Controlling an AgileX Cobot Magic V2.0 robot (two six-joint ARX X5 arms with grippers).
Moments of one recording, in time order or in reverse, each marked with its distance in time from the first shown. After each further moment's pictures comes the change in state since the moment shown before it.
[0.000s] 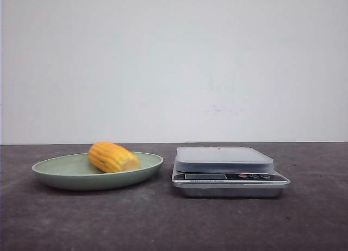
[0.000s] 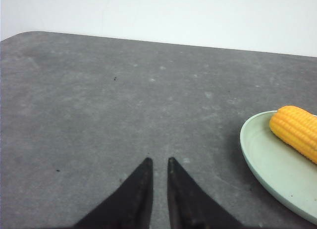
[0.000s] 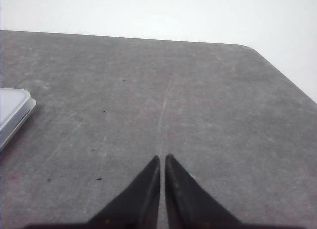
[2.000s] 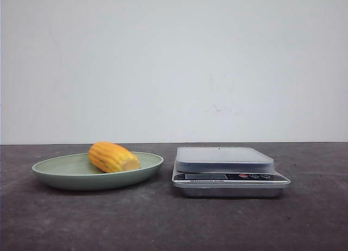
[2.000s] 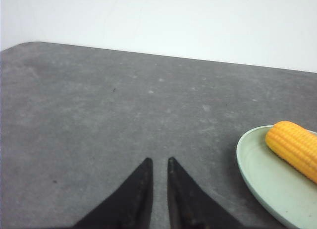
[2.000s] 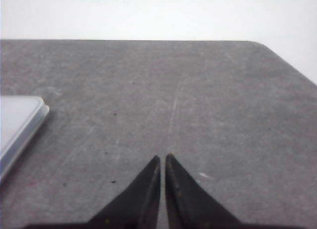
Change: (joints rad) left arm 0.000 0.000 0.000 0.040 0.000 -0.040; right arm 0.000 0.000 0.000 0.001 -0.031 0.080
